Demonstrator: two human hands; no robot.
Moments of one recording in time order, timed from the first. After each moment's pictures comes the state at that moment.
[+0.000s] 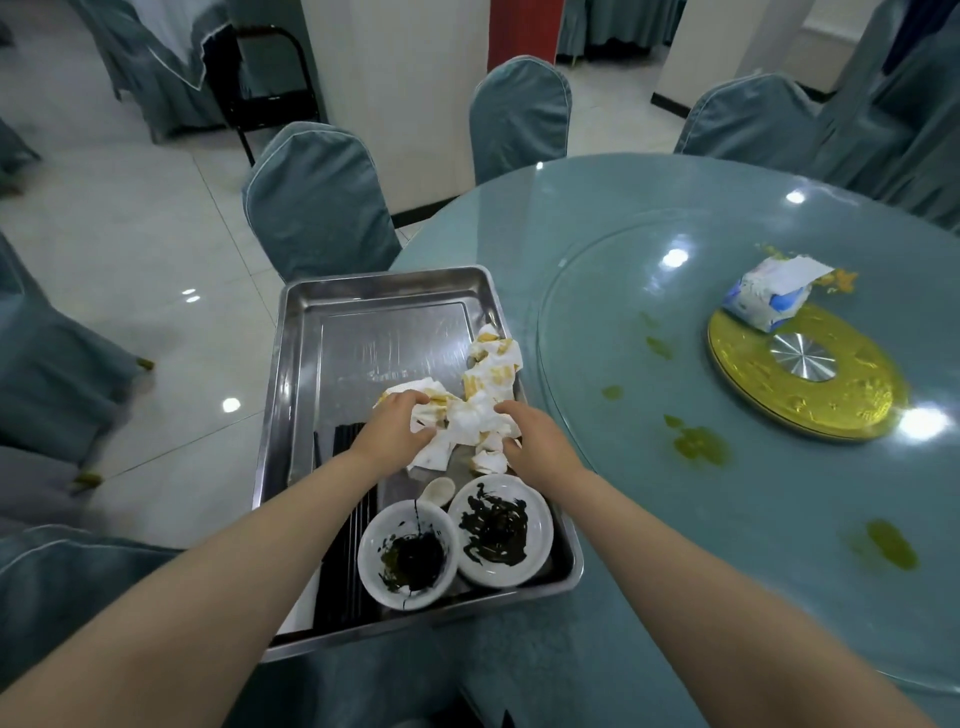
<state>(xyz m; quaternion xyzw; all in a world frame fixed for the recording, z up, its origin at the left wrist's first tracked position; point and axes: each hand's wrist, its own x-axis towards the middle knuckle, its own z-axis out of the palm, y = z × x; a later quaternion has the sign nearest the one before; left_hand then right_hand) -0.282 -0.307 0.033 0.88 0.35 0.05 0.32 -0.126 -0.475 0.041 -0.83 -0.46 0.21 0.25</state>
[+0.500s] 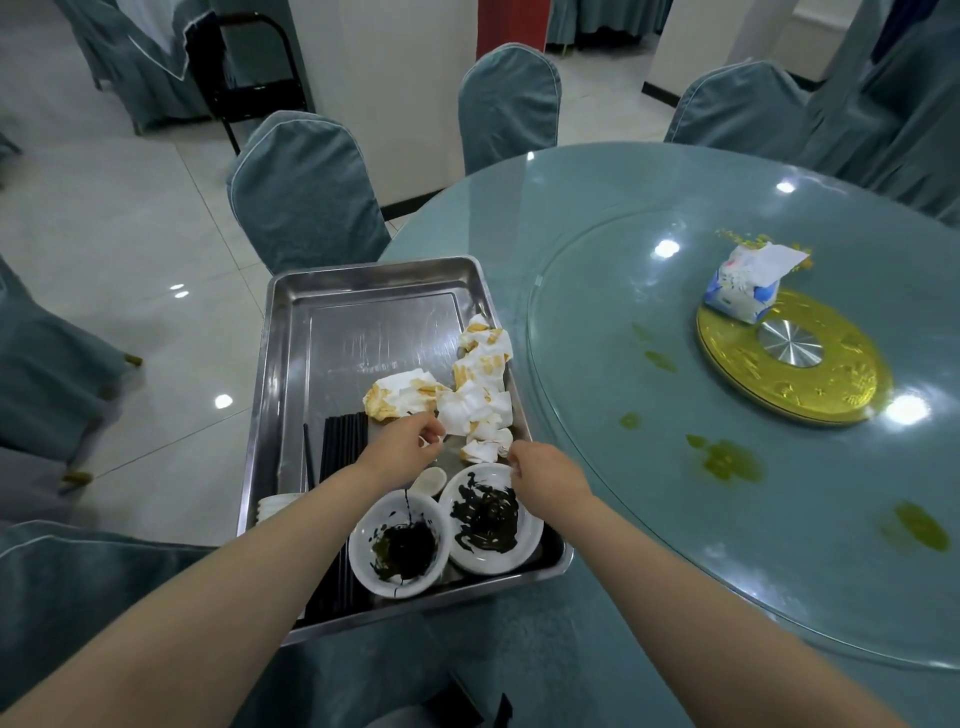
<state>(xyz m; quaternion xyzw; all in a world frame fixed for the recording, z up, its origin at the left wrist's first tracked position) -0.282 -0.339 0.021 0.86 0.33 0.02 0.39 -0.139 -0.511 0.021 -0.87 -0.45 0.18 0.07</state>
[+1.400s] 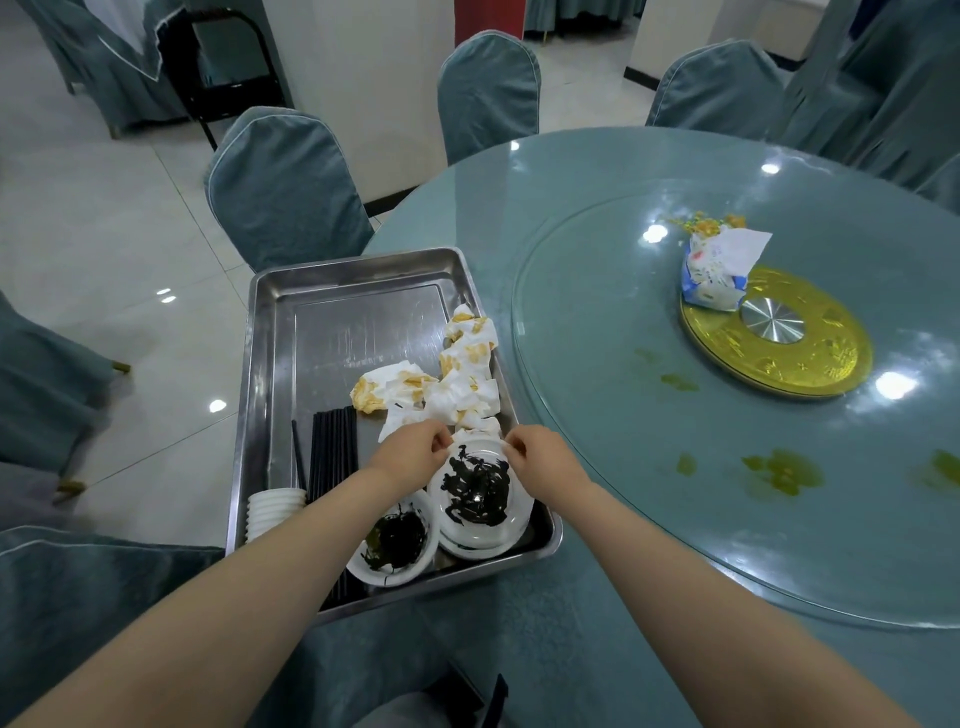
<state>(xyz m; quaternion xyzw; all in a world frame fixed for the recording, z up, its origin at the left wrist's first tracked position) -0.272 -0.367 0.021 0.90 0.30 -0.06 0.32 -0.134 -0.526 0.025 -0.87 -0.39 0.22 0.21</state>
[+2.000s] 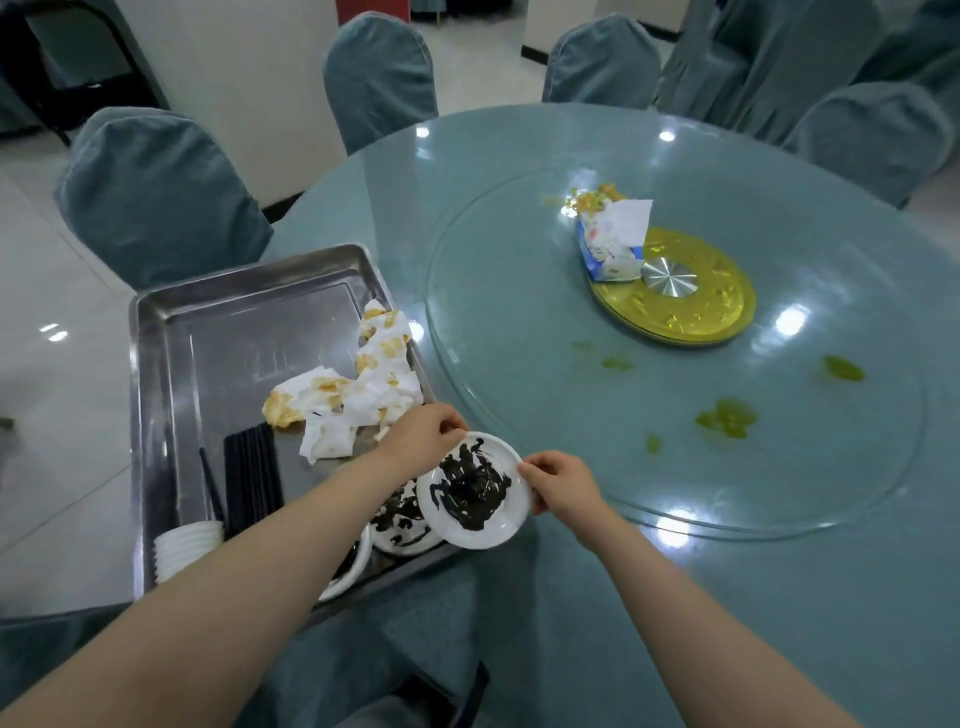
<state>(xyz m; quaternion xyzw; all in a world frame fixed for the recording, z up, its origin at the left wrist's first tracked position) -0.196 -0.434 0.045 0.91 0.20 -0.06 0.35 -0.130 -0.639 0.023 -0.80 -0.07 0.32 0.50</state>
